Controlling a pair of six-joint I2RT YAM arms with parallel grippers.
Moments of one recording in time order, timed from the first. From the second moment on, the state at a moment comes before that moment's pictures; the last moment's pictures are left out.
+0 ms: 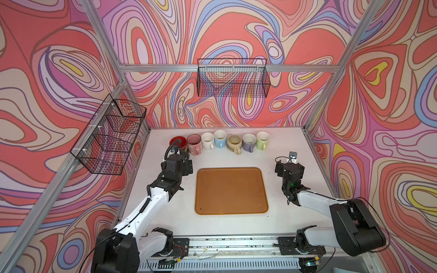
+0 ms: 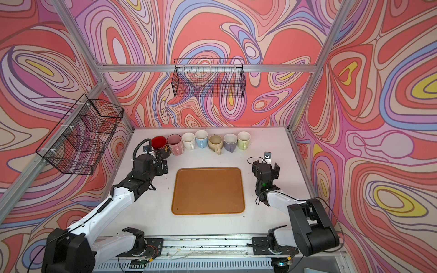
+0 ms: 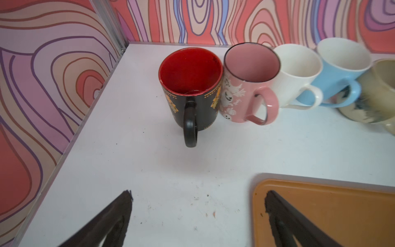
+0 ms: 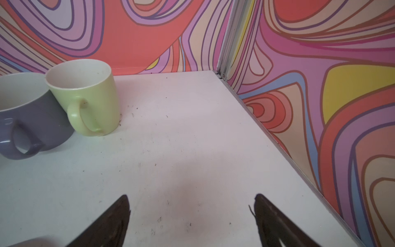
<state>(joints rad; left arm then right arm) -0.23 1.18 0.67 -0.10 -0.35 -0.19 0.22 1.39 0.40 0.62 0.58 0.05</state>
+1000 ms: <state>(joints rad) -0.02 1.54 0.35 0.74 -0.04 -0.01 0.16 1.80 0.25 1.46 0.34 -0.10</state>
